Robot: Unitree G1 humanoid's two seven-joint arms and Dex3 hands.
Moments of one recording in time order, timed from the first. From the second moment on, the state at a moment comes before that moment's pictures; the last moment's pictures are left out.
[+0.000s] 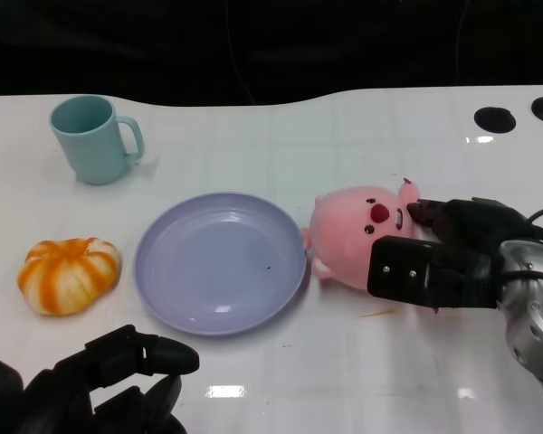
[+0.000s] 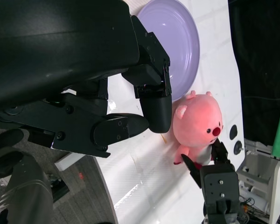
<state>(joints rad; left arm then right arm) 0.44 0.19 0.12 -0.91 -0.48 0.85 -0.07 -0.55 -0.25 0.42 0.47 -0.79 0.34 0.29</state>
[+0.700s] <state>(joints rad) 0.48 0.17 0.11 -0.94 -0.48 0.86 -0.04 -0.85 -0.16 0.58 1.08 -0.78 0.12 0.09</state>
